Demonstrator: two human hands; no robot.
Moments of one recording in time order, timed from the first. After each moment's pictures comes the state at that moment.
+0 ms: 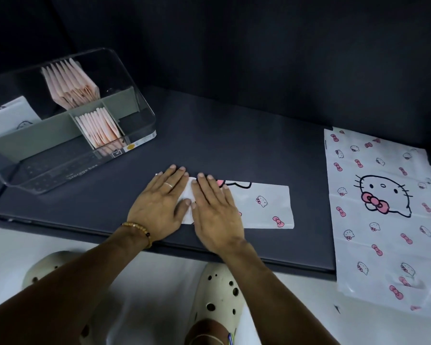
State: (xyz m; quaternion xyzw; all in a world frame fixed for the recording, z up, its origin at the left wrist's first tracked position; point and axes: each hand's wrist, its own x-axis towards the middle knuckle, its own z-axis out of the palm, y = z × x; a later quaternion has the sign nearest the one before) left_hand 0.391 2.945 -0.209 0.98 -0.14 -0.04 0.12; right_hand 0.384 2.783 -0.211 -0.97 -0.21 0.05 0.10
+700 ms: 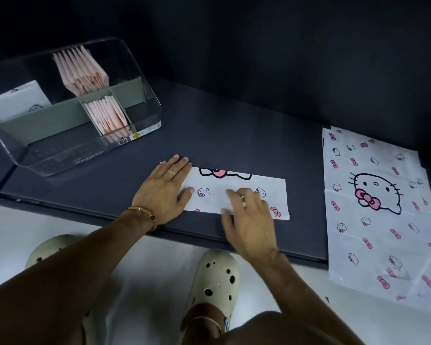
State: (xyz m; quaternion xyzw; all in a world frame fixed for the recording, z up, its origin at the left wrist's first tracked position) left_hand 0.392 2.945 -0.215 0.98 -0.12 -0.03 0.15; right_hand 0.356 2.725 -0.190 -0.98 -0.15 -0.05 0.07
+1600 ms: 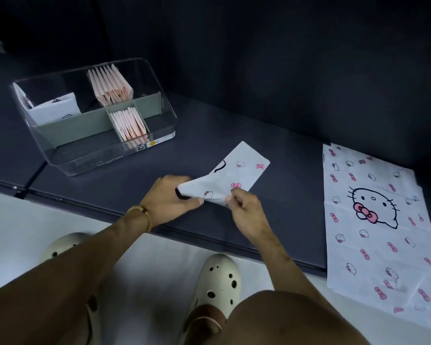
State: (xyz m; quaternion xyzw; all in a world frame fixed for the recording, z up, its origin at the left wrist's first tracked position) left_hand 0.368 2.956 -0.162 0.87 -0.02 -0.06 0.48; right_hand 0.380 2.747 -0.166 -0.90 0.00 0.14 0.42
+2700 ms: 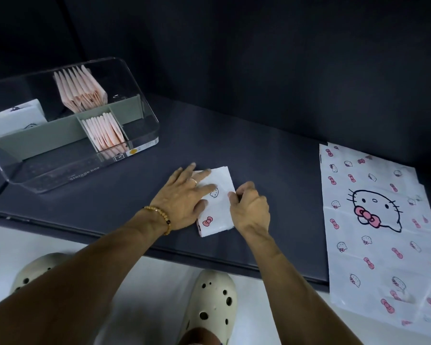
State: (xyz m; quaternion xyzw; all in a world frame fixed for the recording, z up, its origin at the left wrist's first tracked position) left_hand 0.423 2.916 -0.200 0.97 -0.20 -0.06 0.10; right_hand 0.423 2.740 -0.184 -0.96 0.12 0.07 0.23
